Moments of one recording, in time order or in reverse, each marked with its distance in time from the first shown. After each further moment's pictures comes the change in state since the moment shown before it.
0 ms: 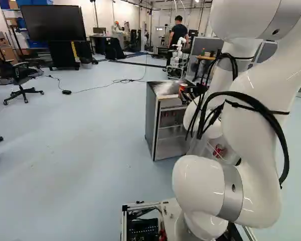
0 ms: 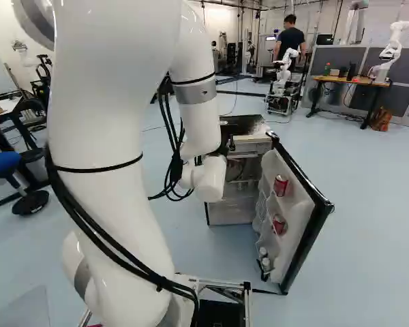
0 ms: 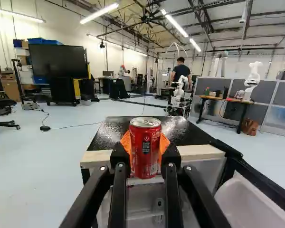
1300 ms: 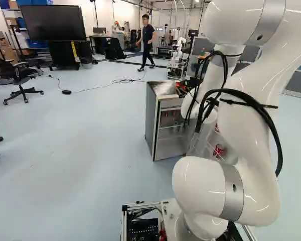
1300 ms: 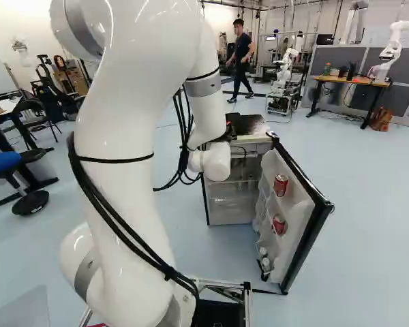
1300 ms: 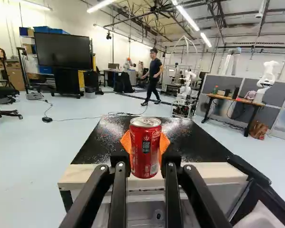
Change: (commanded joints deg) arm 3.3 -7.3 -13.2 0.0 -8.8 0.0
